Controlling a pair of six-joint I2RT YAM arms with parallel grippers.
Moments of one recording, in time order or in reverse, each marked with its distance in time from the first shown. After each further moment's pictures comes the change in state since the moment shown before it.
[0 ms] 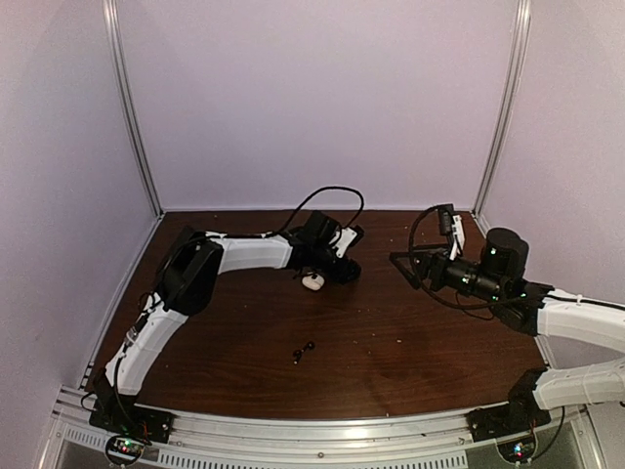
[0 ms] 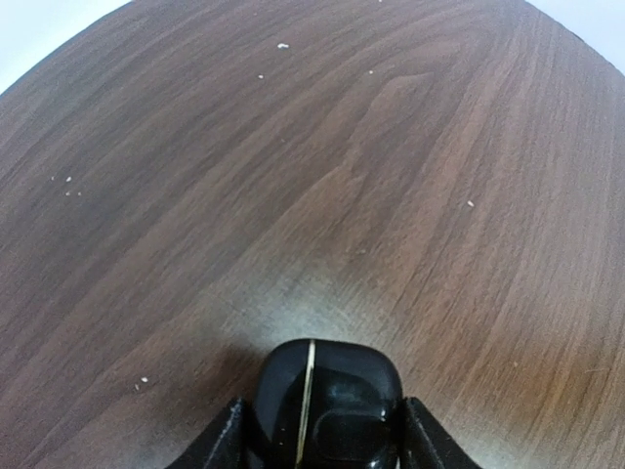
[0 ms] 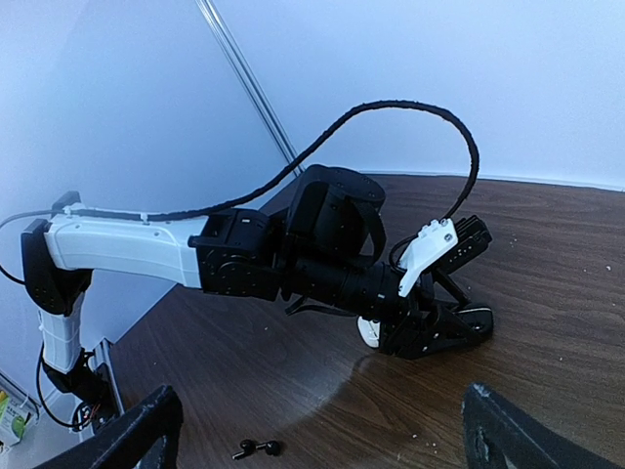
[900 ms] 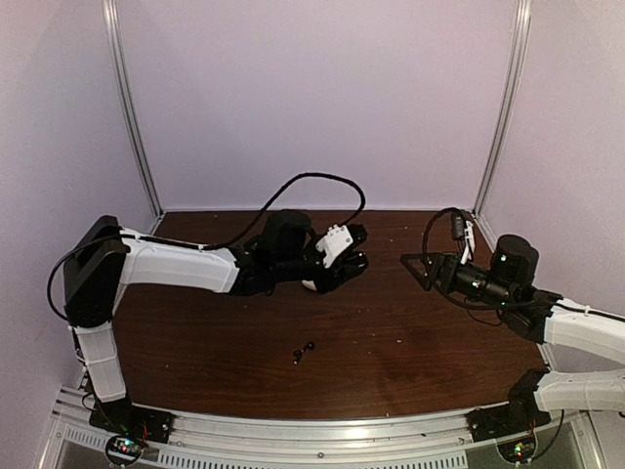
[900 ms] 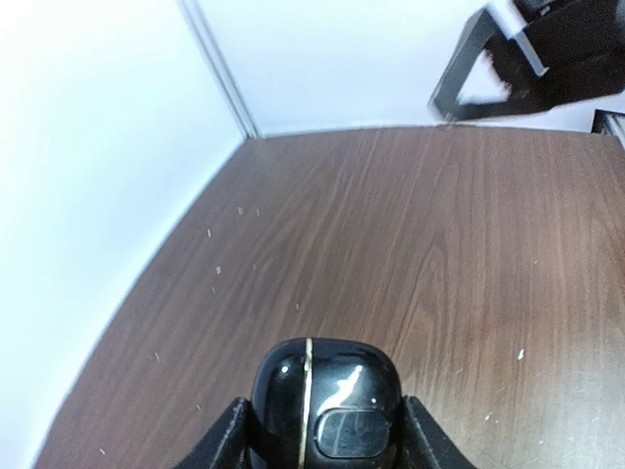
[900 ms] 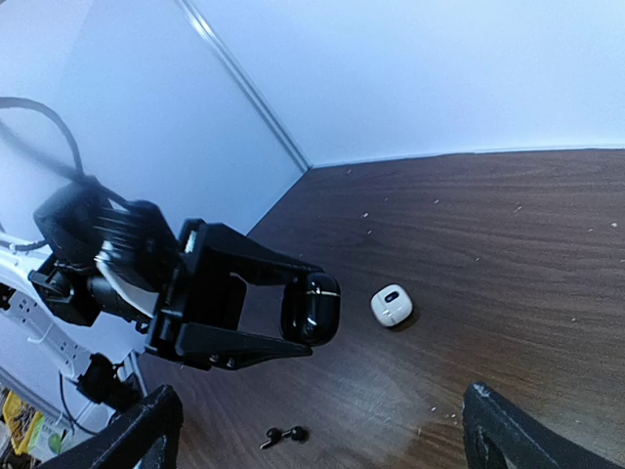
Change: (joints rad) left arm -0.159 -0.657 -0.767 0.455 -0.061 0.334; right arm -0.042 -0.092 -0.059 -0.029 -0.026 0.119
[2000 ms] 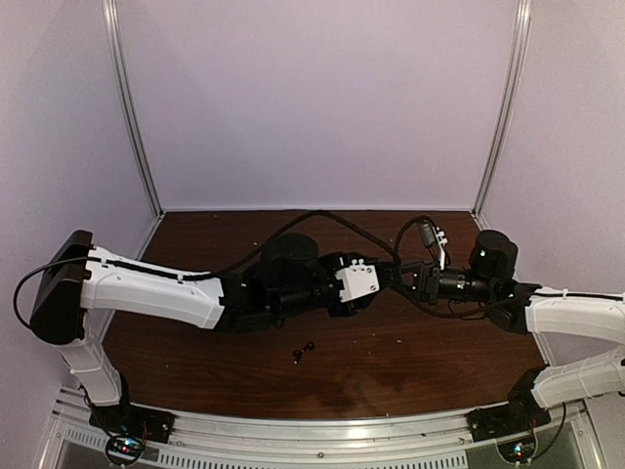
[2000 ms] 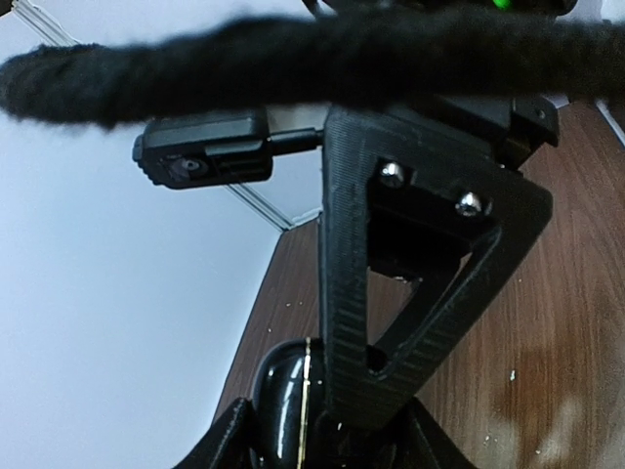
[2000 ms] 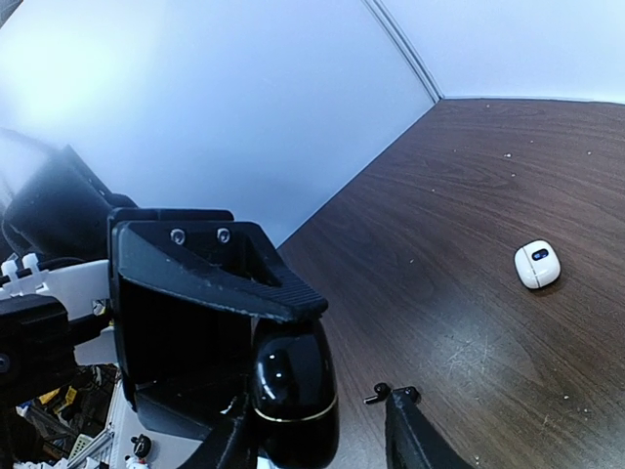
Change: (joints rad) left arm -0.257 -0.167 -0.114 0.139 -0.269 0.368; right arm 0.057 0.189 0.050 0.144 -0.380 0.045
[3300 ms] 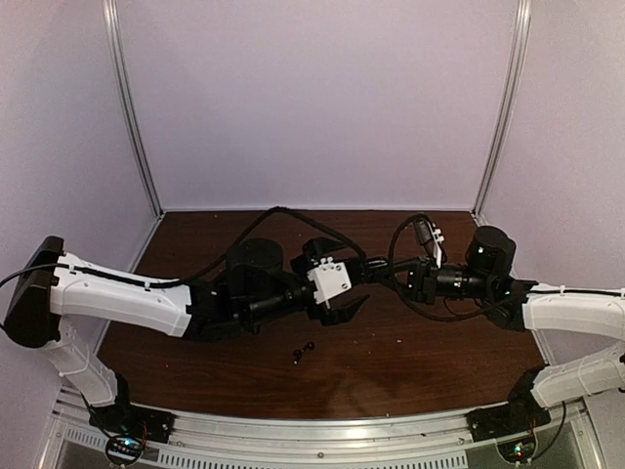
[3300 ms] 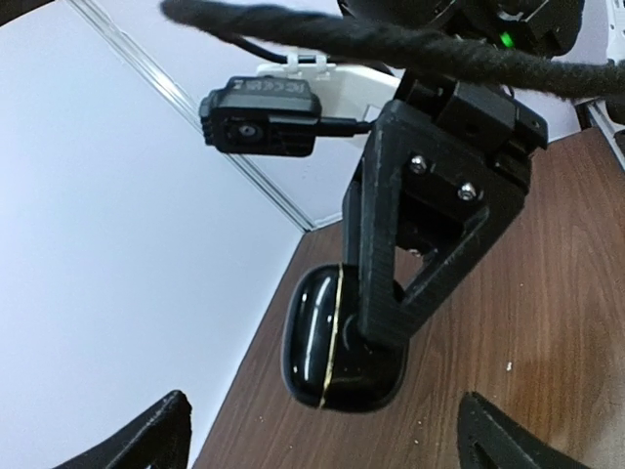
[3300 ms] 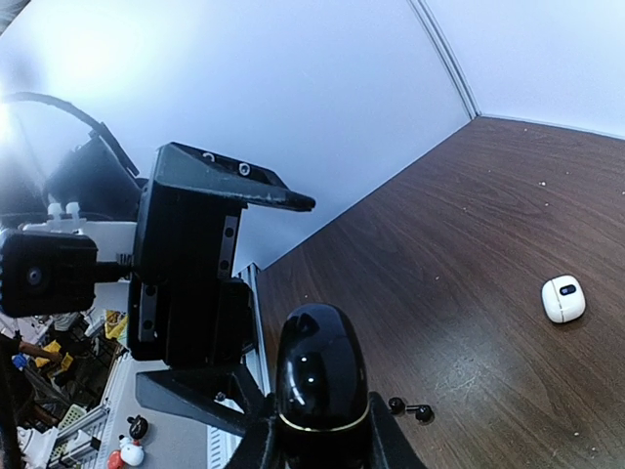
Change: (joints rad) left arm -0.008 -0.153 -0.162 0.076 -0.050 -0.043; right arm 0.035 0.035 0.036 0.052 -0.044 -0.047
